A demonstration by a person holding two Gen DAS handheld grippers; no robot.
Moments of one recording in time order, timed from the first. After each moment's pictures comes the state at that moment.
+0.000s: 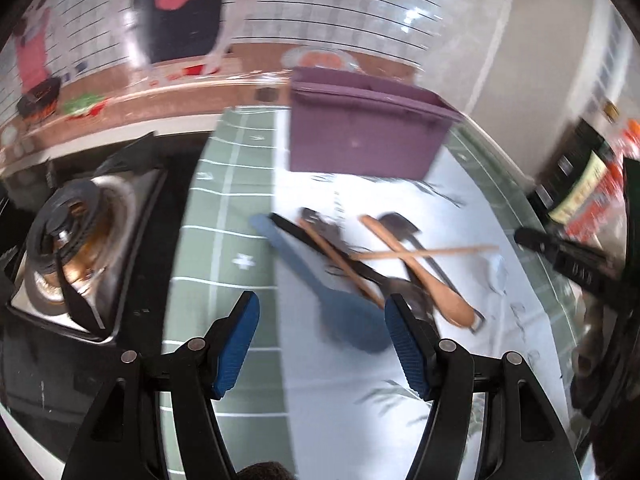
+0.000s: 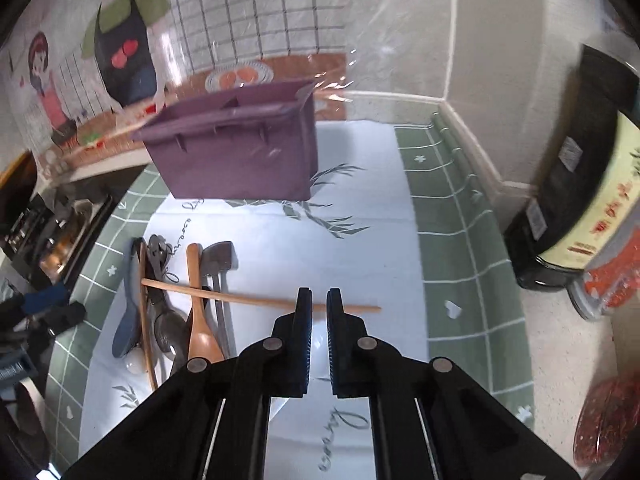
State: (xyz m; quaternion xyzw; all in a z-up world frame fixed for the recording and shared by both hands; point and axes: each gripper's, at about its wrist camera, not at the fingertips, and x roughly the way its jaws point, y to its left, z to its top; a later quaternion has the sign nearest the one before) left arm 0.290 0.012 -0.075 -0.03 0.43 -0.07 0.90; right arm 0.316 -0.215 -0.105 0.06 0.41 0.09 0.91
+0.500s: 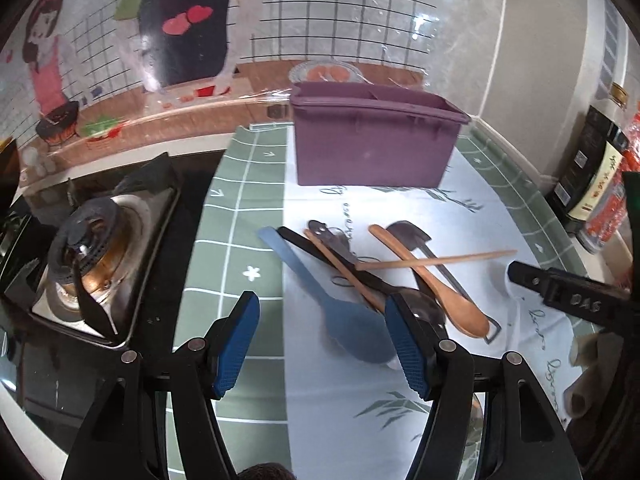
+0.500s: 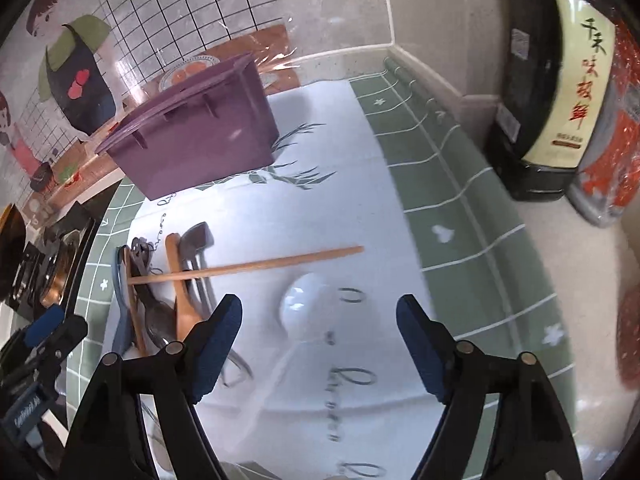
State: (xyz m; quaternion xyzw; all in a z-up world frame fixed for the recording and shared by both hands) left arm 0.286 0.004 -0.075 -0.01 0.40 -0.01 0.92; right arm 0.311 -0.212 -0.137 0.14 0.46 0.03 0.88
